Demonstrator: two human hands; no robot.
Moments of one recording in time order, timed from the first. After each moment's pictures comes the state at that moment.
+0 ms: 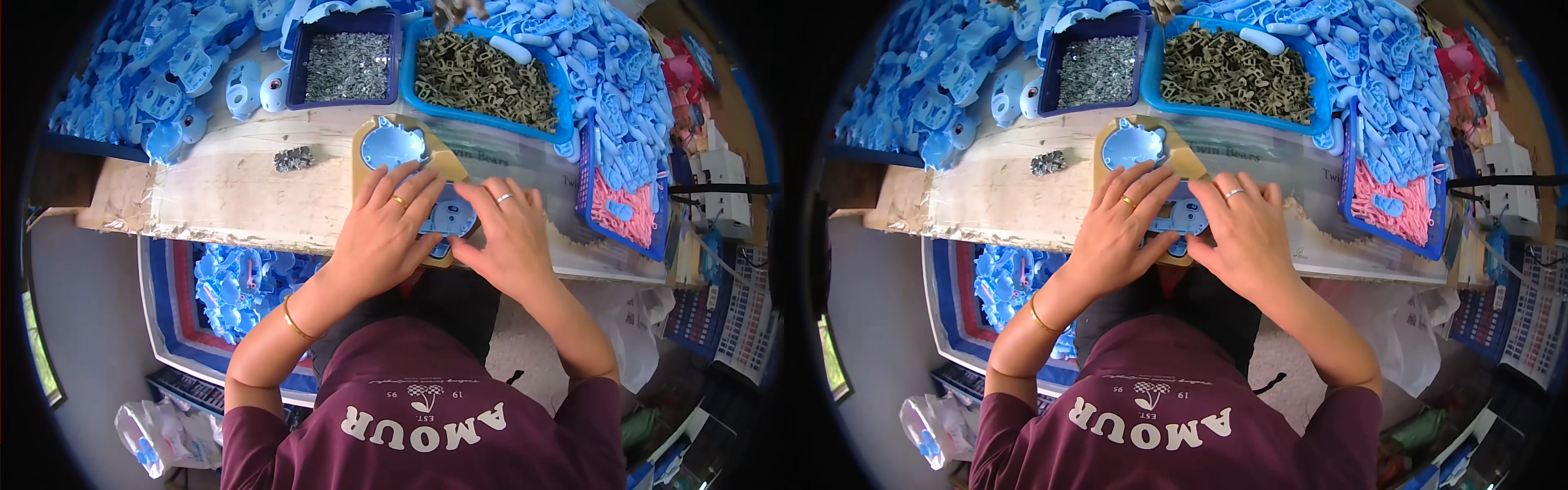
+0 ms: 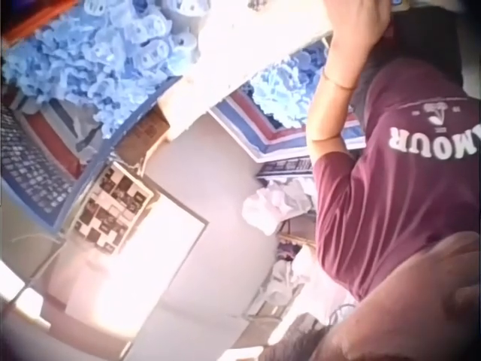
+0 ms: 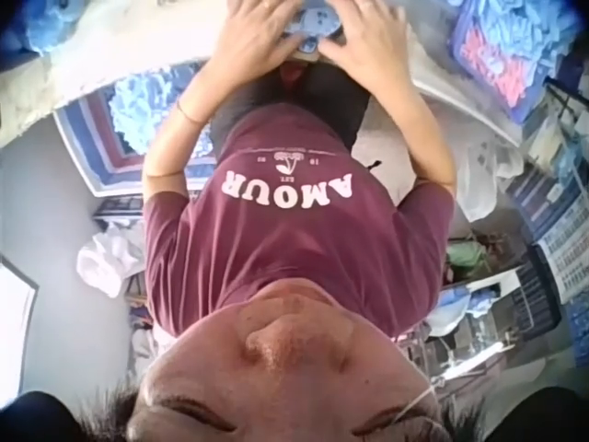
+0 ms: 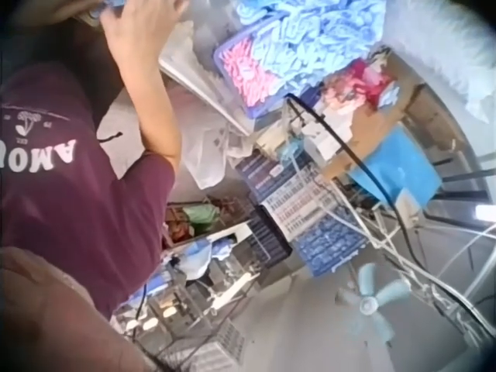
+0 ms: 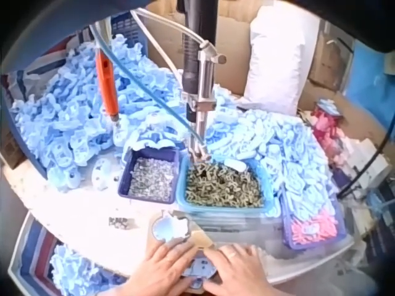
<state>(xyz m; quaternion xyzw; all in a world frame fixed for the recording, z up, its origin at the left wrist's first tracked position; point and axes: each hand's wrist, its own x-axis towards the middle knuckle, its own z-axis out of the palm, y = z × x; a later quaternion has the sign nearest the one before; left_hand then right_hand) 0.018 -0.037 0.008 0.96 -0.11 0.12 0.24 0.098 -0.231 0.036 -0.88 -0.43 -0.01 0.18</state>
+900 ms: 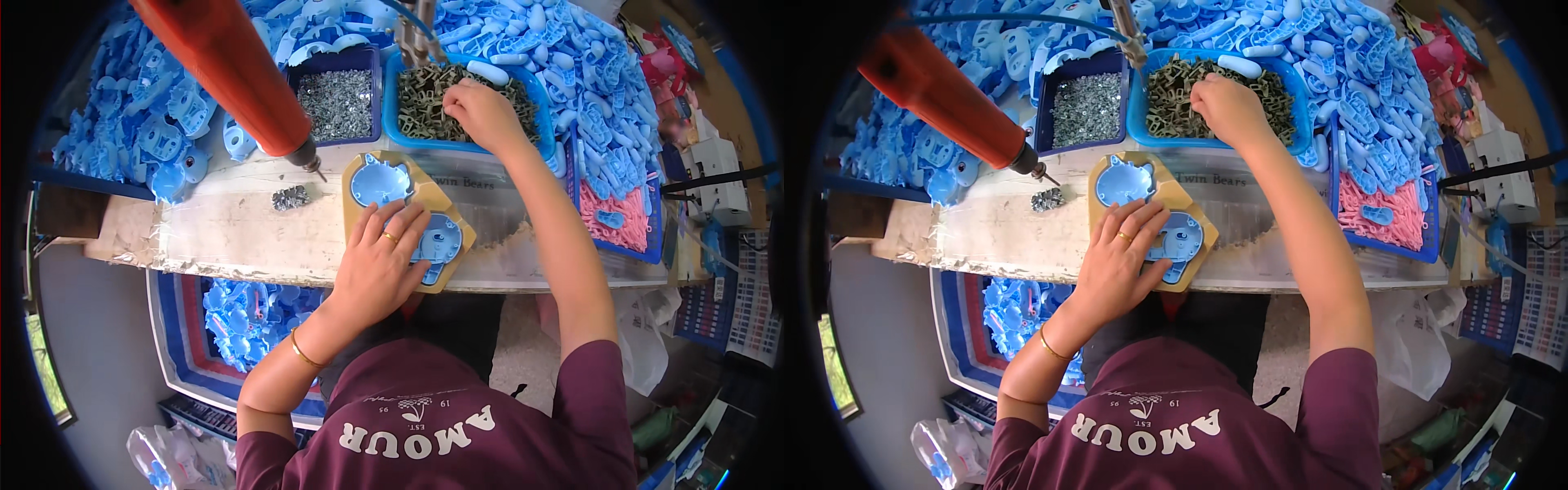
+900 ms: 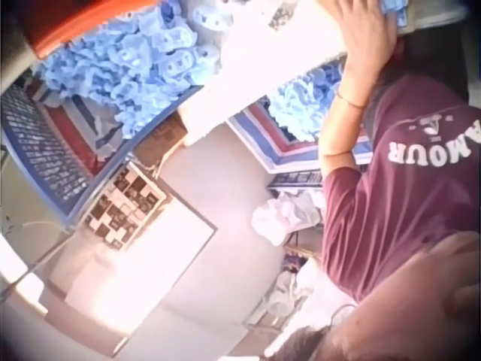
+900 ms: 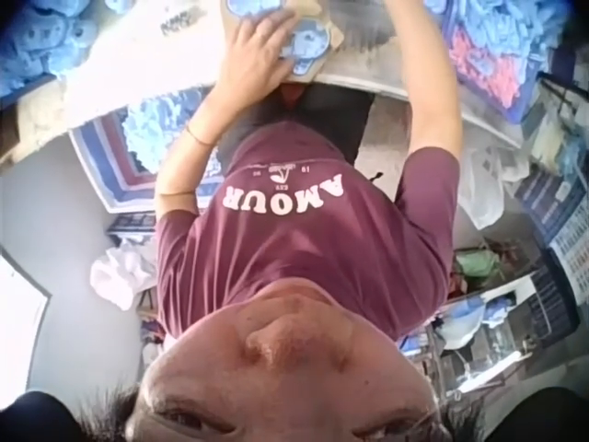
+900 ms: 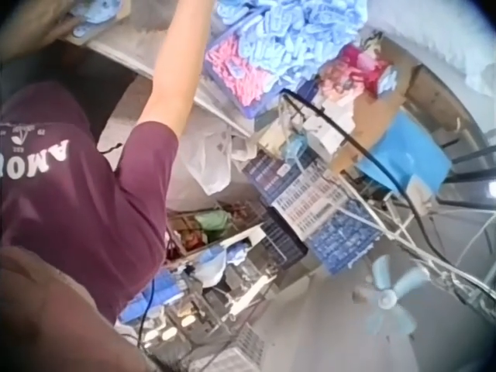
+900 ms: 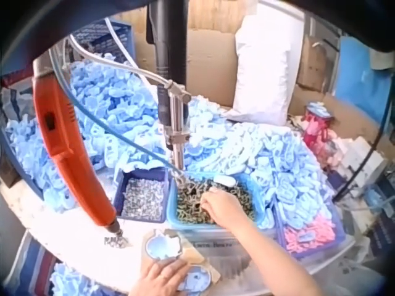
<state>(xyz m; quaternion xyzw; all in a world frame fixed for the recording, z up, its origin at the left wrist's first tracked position) 0.018 -0.042 0.010 0.97 -0.11 0.10 0.21 0.292 -0.173 -0.010 -0.87 -0.44 -0.09 0.21</state>
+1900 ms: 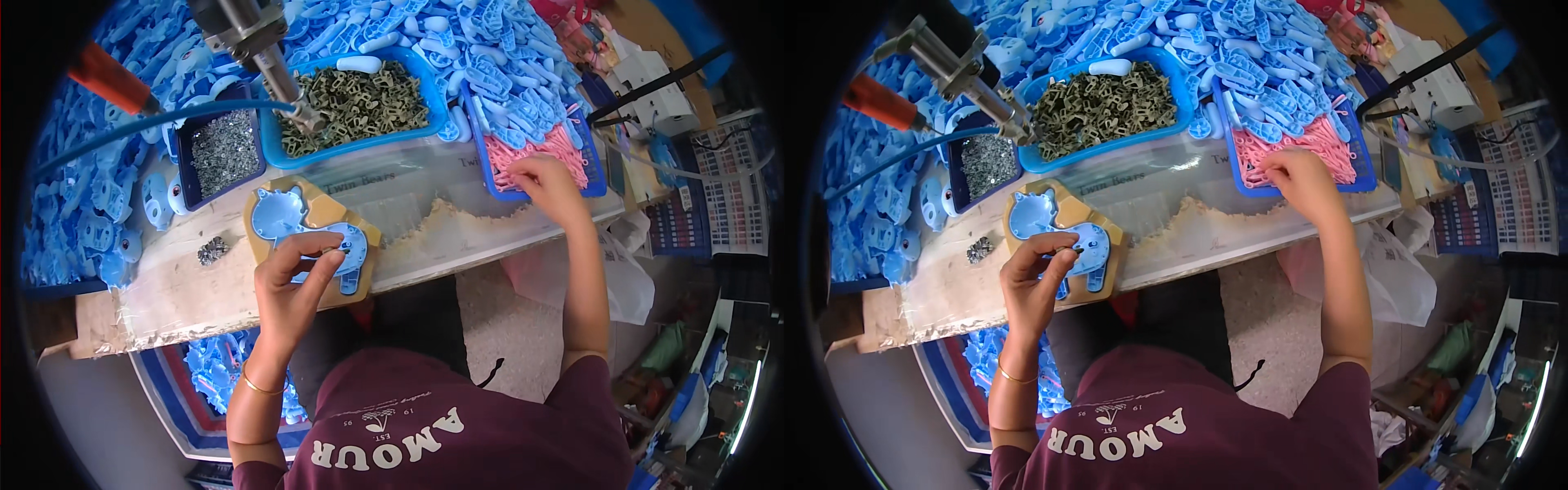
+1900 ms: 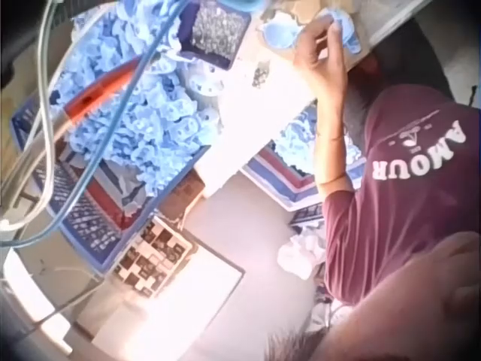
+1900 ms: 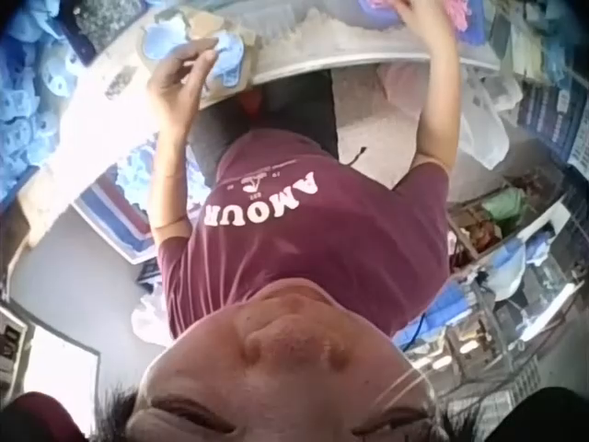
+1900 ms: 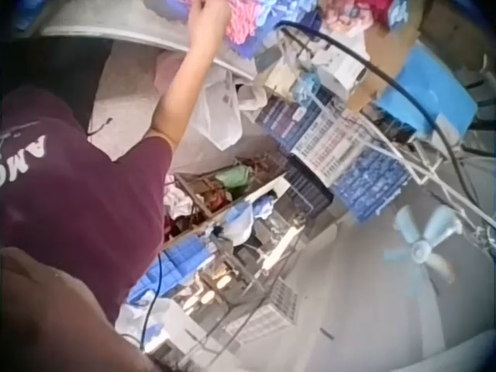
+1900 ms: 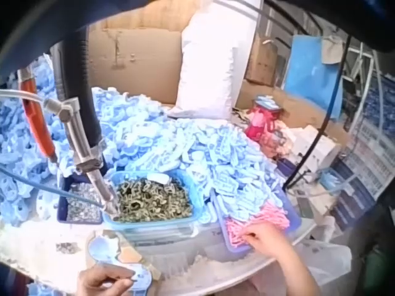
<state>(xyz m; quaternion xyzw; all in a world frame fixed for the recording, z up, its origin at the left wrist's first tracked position) 0.031 -0.051 0.030 0.77 0.01 0.06 0.64 0.195 -0.429 0.030 -0.94 -0.20 0.04 0.26</state>
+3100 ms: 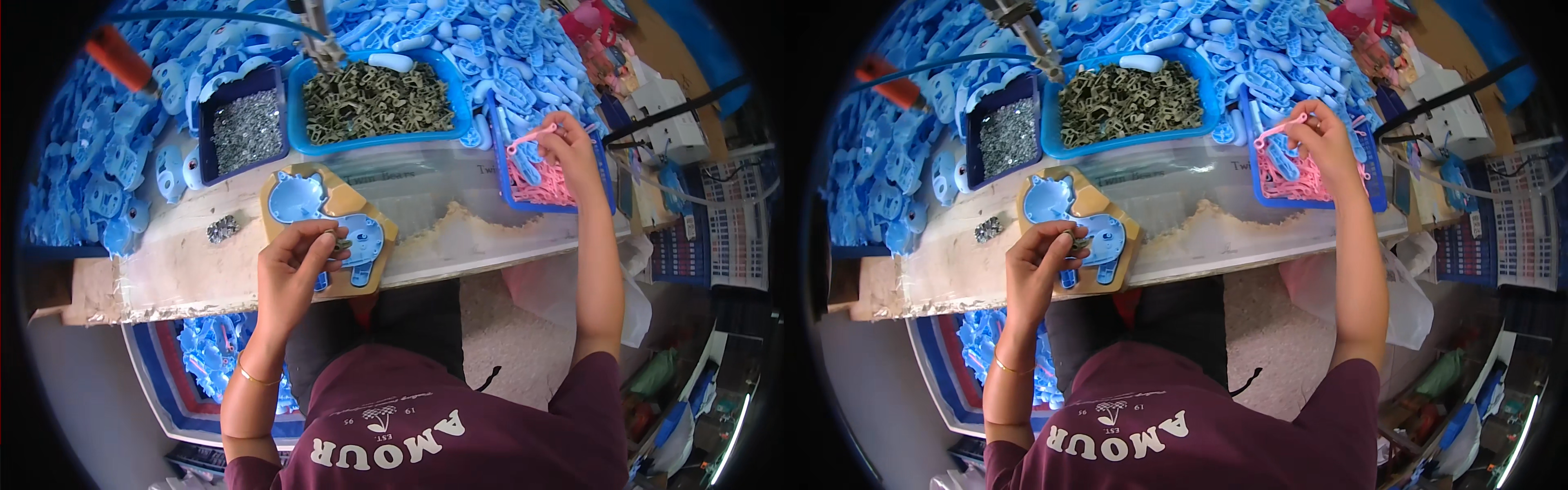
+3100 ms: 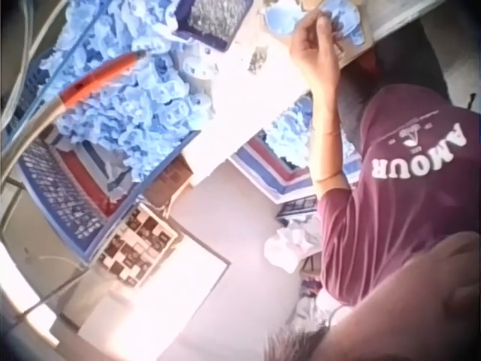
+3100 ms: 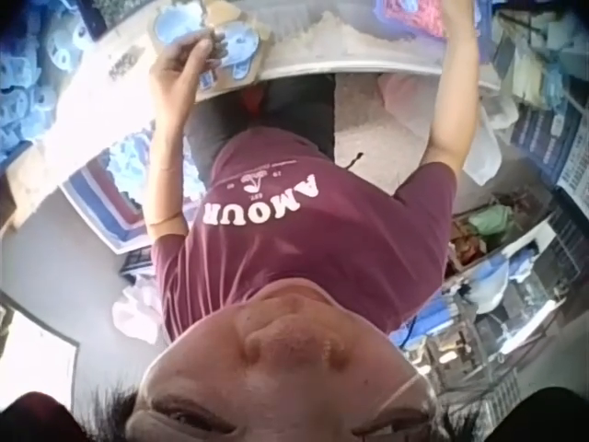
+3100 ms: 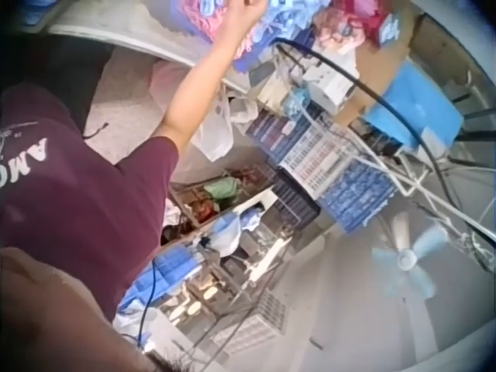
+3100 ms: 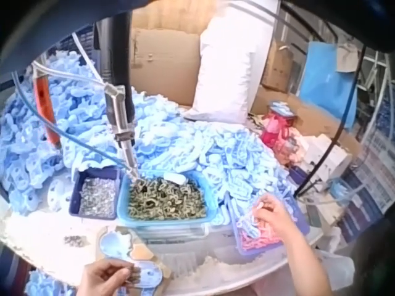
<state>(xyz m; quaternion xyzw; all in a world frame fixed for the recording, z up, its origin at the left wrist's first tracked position) 0.023 -0.040 0.026 0.66 0.12 -0.01 0.75 0.247 -0.406 0.056 -0.80 -0.10 0.08 0.59</state>
